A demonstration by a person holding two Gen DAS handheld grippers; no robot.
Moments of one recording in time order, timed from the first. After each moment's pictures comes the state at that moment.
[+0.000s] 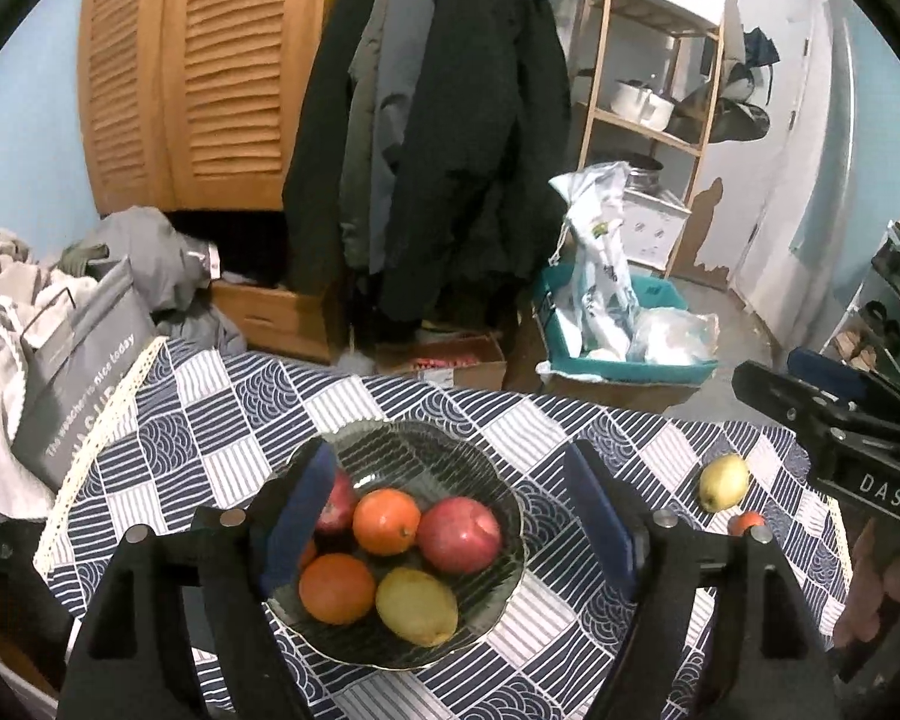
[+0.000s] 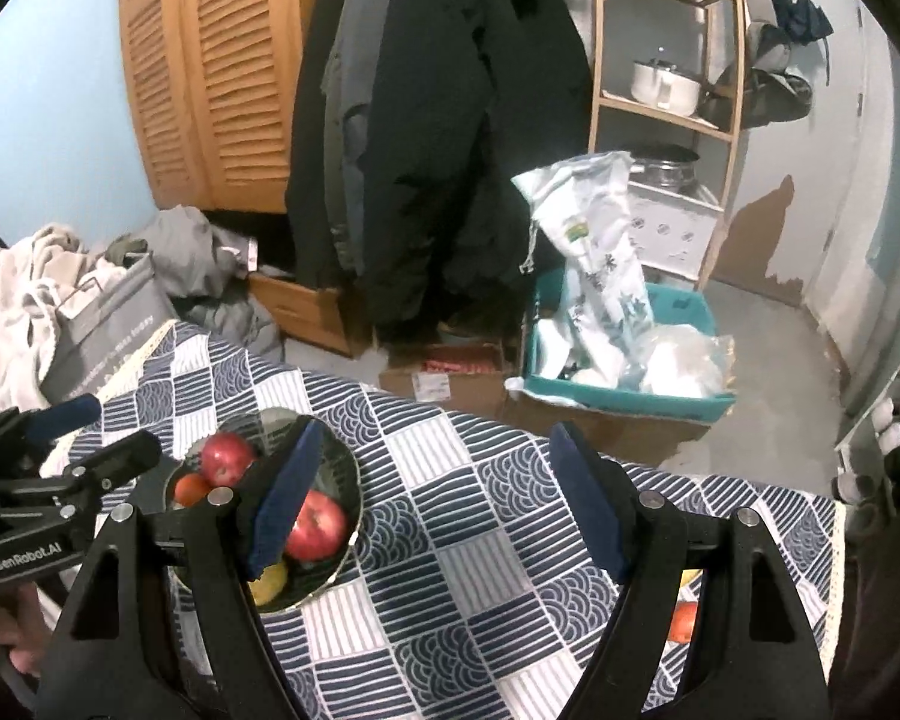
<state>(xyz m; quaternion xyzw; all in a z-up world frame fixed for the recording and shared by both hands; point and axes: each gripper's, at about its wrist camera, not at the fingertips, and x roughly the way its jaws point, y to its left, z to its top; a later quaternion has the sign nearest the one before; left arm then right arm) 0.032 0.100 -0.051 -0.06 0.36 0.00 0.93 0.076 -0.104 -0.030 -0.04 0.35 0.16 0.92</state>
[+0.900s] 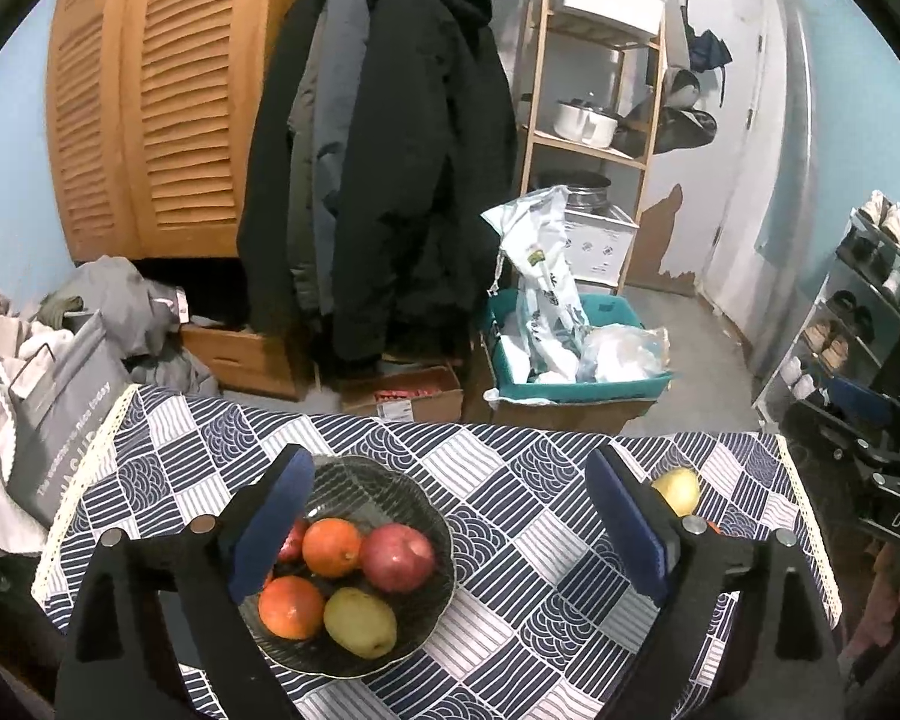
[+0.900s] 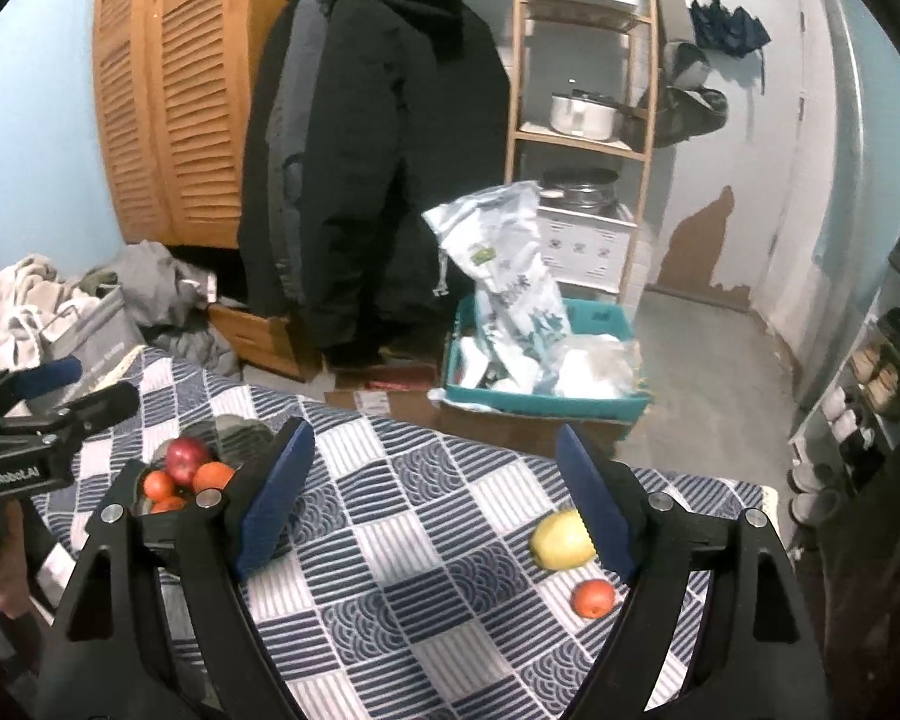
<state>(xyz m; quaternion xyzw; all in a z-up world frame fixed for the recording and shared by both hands) 0.022 0.046 -0.017 -0.04 0.33 -0.03 0.94 0.030 -0.185 0.002 -0.04 0.31 0.11 0.94</state>
